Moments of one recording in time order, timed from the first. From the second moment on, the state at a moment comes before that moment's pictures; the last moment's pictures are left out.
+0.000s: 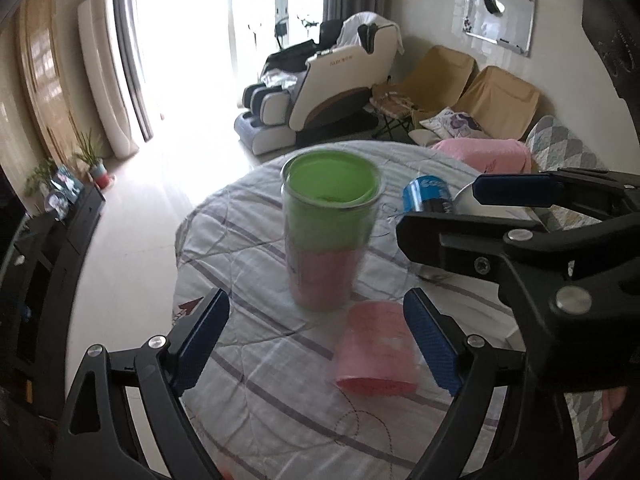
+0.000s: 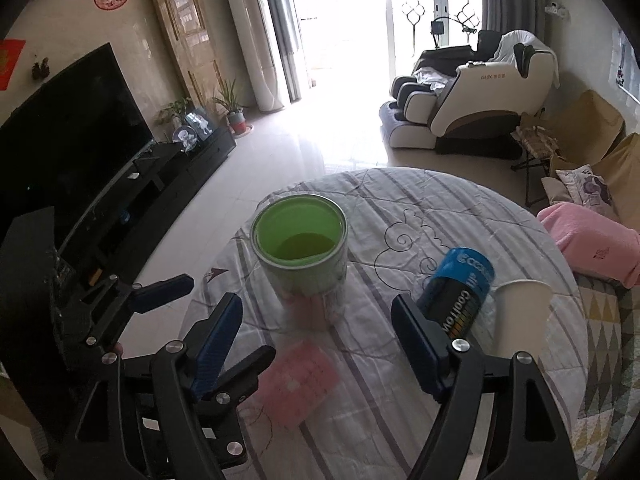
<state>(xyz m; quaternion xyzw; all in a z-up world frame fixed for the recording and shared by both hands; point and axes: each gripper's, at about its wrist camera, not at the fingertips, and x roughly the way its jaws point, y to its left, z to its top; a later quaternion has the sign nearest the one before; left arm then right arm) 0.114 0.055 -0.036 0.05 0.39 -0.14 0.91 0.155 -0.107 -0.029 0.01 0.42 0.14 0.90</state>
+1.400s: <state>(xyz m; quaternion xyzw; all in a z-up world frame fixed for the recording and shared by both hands) 0.007 0.031 -0.031 0.07 0.37 -0.08 0.92 -0.021 -0.171 -0.052 0.04 0.32 -0.02 0.95</state>
